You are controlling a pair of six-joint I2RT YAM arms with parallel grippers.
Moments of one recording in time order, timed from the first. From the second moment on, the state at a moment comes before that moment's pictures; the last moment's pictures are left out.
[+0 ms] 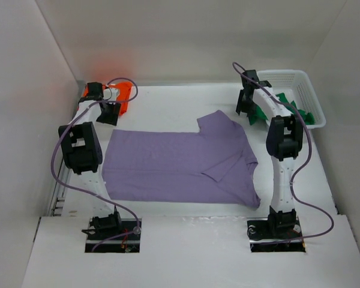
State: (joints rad) left arm 0.15 2.04 1.60 -0.59 0.08 0.35; right arm 0.14 2.32 2.09 -0.86 0.20 0.37
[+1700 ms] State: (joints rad) left arm 0.10 1.92 1.38 -0.50 0.10 0.42; right arm 0.16 2.24 1.88 -0.86 0.04 0.32
